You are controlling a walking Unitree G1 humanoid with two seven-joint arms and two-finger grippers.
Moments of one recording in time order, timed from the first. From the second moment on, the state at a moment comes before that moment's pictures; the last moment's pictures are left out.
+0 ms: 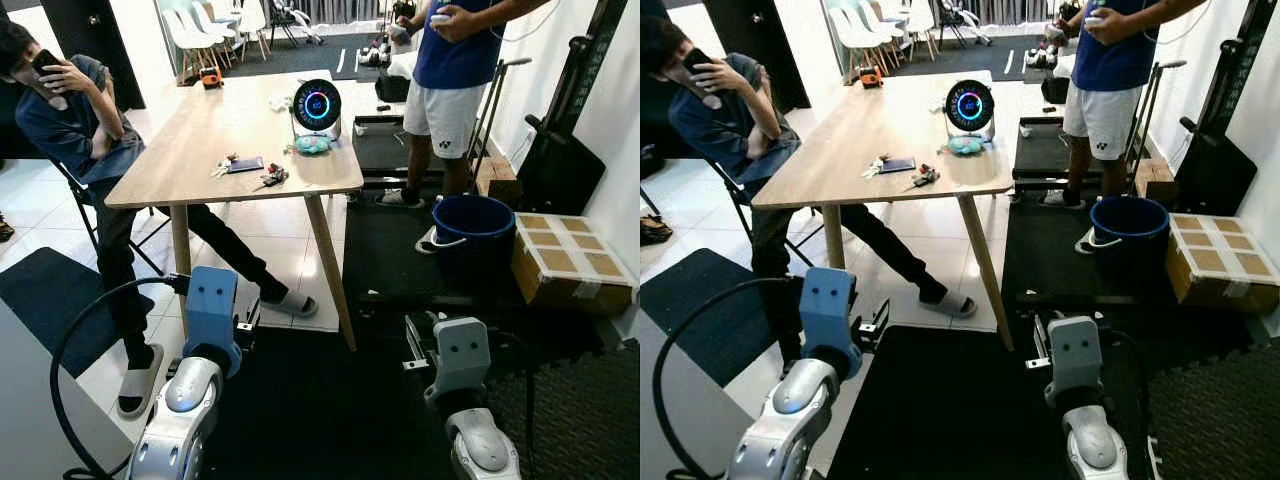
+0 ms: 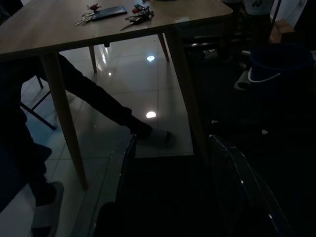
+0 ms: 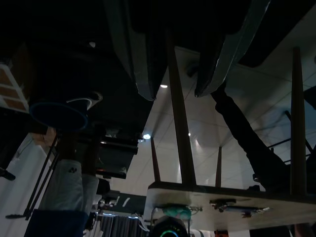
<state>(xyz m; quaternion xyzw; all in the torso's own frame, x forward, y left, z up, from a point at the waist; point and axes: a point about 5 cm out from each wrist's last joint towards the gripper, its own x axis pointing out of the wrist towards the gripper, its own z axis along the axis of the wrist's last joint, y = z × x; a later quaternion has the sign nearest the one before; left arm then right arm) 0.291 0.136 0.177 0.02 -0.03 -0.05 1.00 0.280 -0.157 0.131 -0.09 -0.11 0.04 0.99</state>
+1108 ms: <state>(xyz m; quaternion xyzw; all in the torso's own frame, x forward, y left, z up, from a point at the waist) 0.292 0.134 0.180 0.02 -0.03 -0.06 1.00 0.280 -0.156 0.131 -0.09 -0.11 0.04 0.99</state>
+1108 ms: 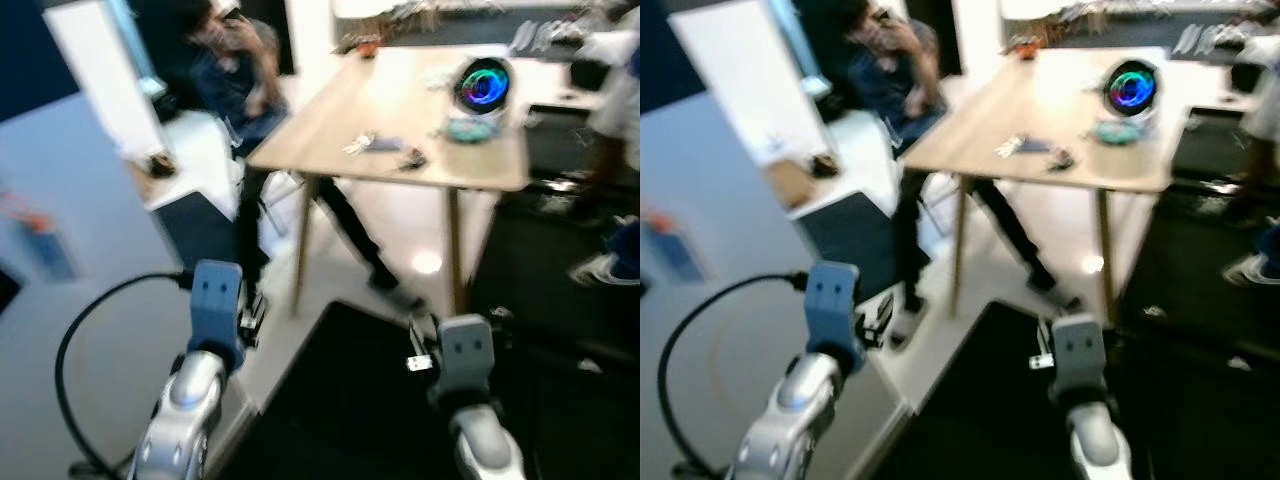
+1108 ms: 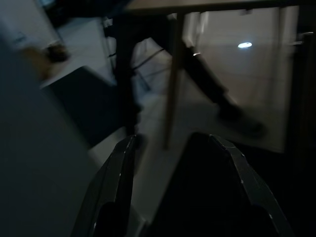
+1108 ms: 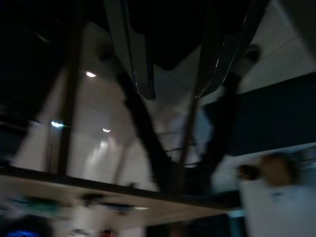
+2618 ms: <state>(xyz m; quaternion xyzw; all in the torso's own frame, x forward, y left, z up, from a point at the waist) 0.294 0.131 0.179 0.02 -0.03 -0.06 1.00 0.281 -0.157 0.133 -0.09 -0.11 0.04 0.99</state>
